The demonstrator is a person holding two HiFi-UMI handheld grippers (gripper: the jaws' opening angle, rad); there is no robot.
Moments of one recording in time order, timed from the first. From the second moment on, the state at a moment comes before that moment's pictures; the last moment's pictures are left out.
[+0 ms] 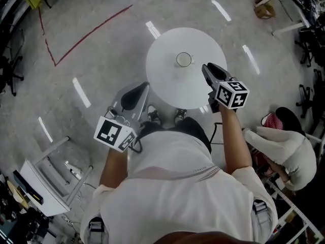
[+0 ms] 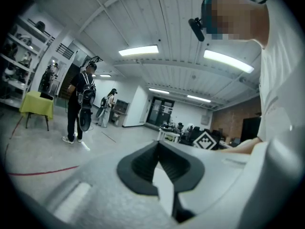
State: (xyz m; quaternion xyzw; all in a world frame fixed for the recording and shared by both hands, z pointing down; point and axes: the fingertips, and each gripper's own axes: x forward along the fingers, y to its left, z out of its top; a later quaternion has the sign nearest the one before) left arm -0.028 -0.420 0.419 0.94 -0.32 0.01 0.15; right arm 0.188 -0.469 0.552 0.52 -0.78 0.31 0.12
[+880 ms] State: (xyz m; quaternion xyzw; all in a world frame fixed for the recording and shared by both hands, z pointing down) left arm -0.026 -0.437 0.460 0.88 -0.44 0.03 0.19; right arm 0.183 -0.562 0.735 0.43 -0.76 0.44 0.21
